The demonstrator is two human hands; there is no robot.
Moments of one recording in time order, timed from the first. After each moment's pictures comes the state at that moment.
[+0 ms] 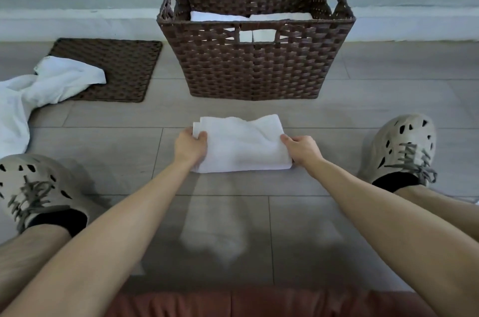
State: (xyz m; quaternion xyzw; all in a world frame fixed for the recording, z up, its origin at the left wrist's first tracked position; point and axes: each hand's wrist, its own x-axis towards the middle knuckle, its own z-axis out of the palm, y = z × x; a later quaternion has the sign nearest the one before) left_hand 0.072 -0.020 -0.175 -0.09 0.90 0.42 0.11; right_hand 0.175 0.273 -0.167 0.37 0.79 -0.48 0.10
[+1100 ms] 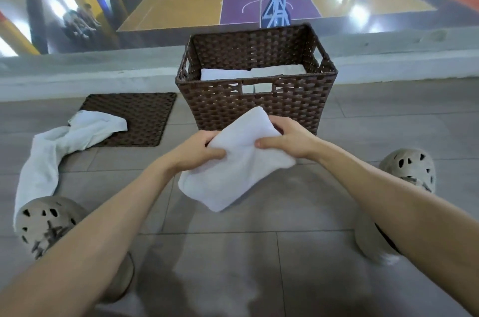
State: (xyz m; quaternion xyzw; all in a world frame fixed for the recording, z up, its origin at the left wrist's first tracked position) left_hand 0.055 -0.027 0.001 0.27 0.86 0.36 0.25; right_hand 0.131 0.249 0.000 0.01 0.87 -0.48 0.07
